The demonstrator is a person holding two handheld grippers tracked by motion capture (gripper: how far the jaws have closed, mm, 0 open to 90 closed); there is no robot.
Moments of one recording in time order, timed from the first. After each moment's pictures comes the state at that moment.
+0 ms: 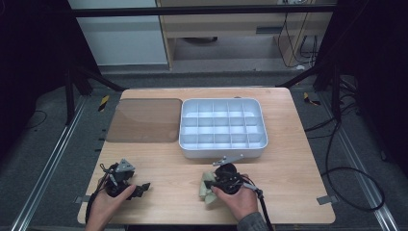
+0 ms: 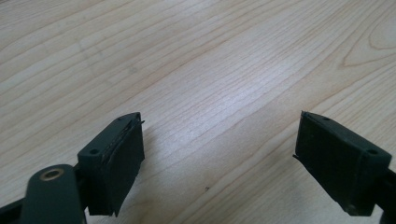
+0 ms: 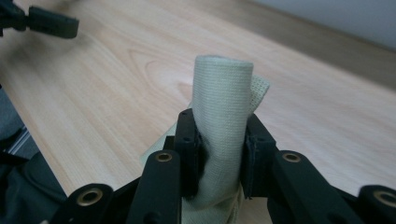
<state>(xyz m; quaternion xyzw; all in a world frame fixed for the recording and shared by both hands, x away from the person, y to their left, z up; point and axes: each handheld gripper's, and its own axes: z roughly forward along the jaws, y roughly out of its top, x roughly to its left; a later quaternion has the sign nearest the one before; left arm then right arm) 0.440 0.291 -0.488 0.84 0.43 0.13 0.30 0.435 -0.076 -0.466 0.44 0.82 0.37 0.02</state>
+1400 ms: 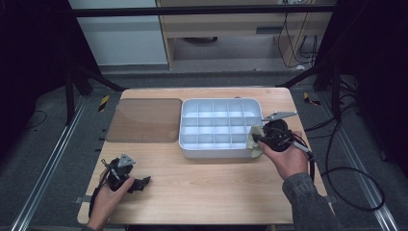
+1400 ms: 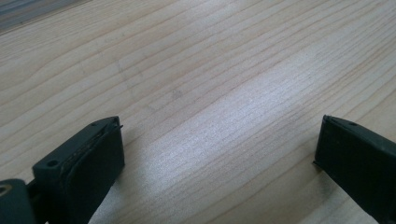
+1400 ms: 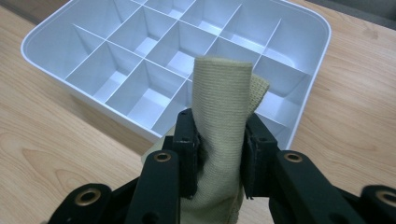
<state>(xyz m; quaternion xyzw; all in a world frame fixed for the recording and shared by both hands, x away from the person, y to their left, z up) 0.464 0.294 -0.502 0.83 0.44 0.17 0.30 0.493 -0.193 -0.357 0.47 0.79 0.33 0.20</state>
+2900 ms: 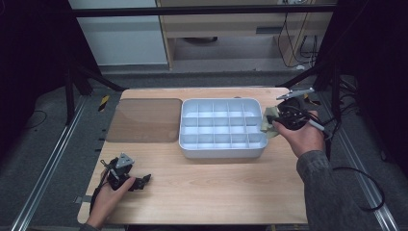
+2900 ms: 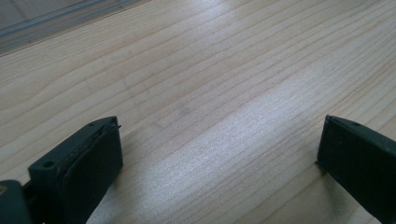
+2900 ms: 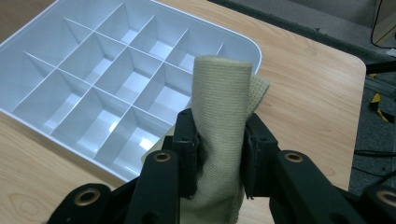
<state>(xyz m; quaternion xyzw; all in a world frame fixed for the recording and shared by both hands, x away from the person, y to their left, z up) 0.467 0.297 -0.509 0.82 0.43 0.19 0.34 0.533 -0.228 -0.322 0.48 0.79 0.31 0.23</state>
